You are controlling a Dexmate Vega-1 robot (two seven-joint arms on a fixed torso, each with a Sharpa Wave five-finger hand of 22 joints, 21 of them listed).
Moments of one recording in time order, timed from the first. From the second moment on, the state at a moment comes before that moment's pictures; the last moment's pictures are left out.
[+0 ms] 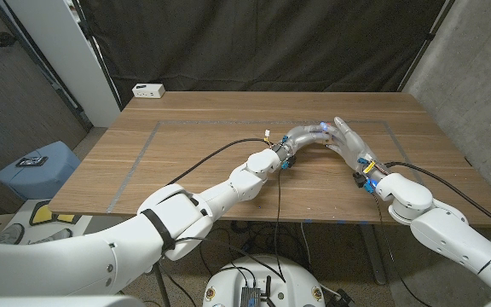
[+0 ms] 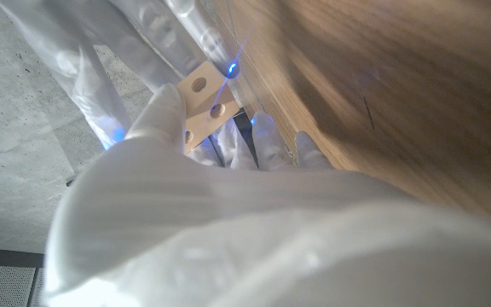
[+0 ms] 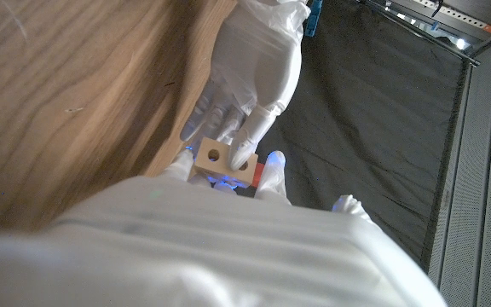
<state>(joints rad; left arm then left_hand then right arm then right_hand) 0.41 -0.10 0.79 -0.59 -0.30 -0.42 -0.12 0.93 0.08 0.34 -0.16 0.19 0.84 -0.20 0.21 0.19 0.85 -0.18 0.23 0.45 0.50 -0.05 0.21 0.19 0.15 0.15 0.20 0.18 -1.27 -0.83 -0.22 -1.91 0.63 0.10 -0.10 0.09 0.08 0.14 0.06 0.29 0.33 -0.15 0.19 0.18 -0.17 0.03 0.19 0.18 -0.17 0.13 0.20 0.20 0.01 0.13 0.19 0.17</state>
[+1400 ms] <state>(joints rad) 0.38 -0.12 0.79 -0.54 -0.29 -0.44 -0.13 0.94 0.09 0.35 -0.17 0.20 0.82 -0.18 0.20 0.19 0.83 -0.21 0.20 0.45 0.48 -0.05 0.21 0.19 0.14 0.15 0.20 0.18 -1.29 -0.85 -0.17 -1.93 0.62 0.08 -0.15 0.09 0.08 0.14 0.06 0.29 0.31 -0.14 0.18 0.18 -0.17 0.03 0.19 0.18 -0.17 0.13 0.20 0.20 0.00 0.13 0.19 0.17</state>
